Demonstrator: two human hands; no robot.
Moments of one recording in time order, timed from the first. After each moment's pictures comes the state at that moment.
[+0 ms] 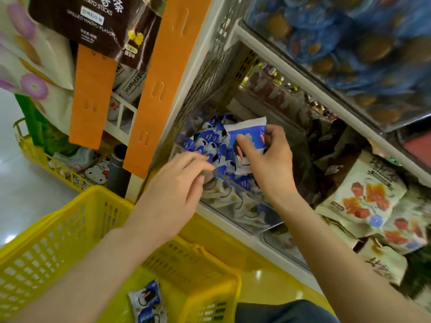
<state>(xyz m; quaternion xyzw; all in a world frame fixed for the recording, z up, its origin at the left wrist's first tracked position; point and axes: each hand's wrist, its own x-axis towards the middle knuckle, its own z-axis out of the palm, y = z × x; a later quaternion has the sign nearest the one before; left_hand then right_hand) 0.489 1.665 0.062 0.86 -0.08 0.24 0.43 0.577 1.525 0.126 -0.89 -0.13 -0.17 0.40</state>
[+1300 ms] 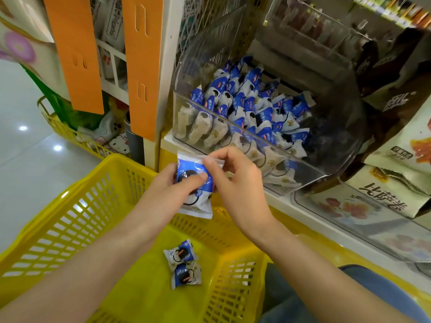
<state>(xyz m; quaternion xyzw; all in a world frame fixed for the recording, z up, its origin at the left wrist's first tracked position) 0.464 1.650 0.013 0.62 0.19 -0.04 0.76 0.511 1.533 0.032 -0.84 -0.19 0.01 0.51</state>
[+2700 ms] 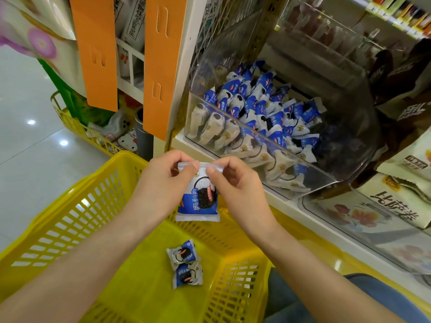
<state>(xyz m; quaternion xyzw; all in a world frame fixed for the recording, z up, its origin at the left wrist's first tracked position) 0.471 1.671 0.006 0.74 0.17 0.08 0.64 0.503 1.537 0.026 -0.82 -0.16 0.12 0.54</state>
